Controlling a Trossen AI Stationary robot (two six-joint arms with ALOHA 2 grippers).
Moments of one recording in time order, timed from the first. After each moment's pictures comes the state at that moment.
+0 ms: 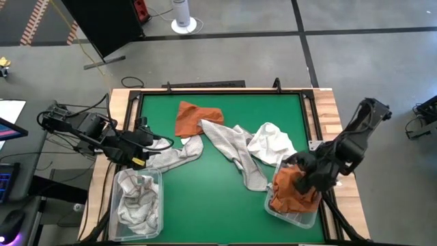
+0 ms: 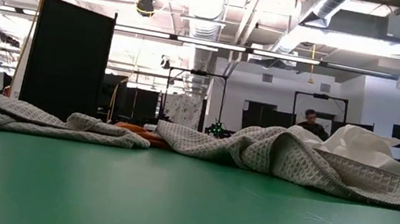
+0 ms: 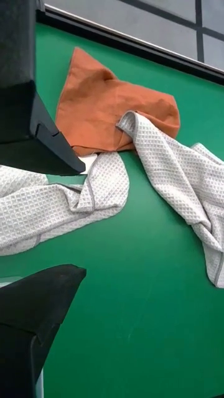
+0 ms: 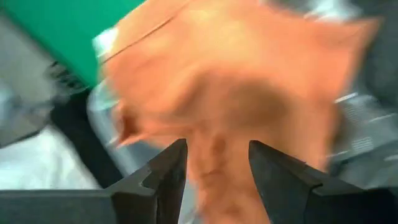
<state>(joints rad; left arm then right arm) -0.37 0.90 1.19 -1.15 -0.40 -0.28 0.78 1.07 1.13 -1.17 0.08 1.76</state>
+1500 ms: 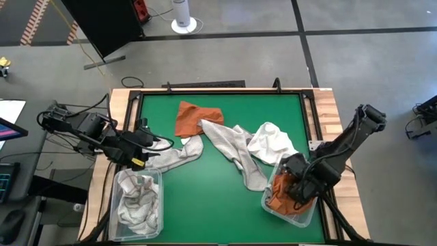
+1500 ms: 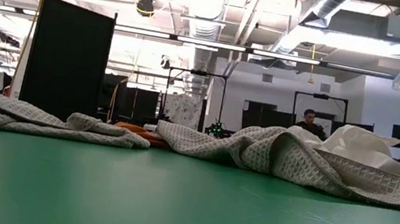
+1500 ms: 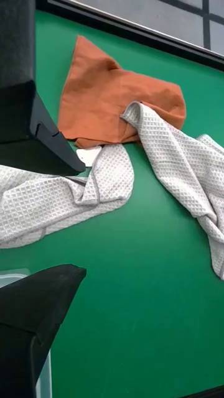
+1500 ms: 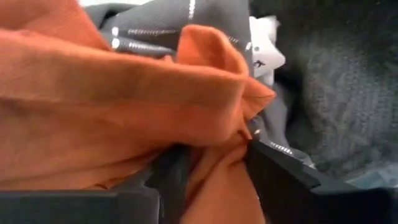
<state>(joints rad) -0.37 0.90 1.19 -1.16 -0.37 -0.29 0.78 1.30 1.04 -1.30 0.18 1.54</state>
